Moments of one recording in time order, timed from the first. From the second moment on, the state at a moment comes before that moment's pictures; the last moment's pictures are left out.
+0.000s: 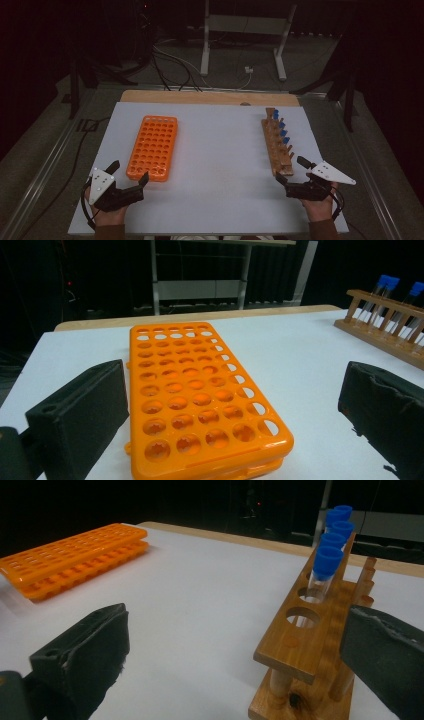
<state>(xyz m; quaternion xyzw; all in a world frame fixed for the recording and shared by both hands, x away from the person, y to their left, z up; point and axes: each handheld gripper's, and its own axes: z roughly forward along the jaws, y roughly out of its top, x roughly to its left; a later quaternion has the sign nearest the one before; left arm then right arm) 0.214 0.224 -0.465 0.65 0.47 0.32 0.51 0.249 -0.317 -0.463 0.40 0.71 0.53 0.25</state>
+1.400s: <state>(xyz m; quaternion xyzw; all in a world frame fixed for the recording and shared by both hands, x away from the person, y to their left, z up) 0.218 0.224 -0.467 0.64 0.48 0.31 0.52 0.329 -0.329 -0.452 0.44 0.74 0.46 0.23</state>
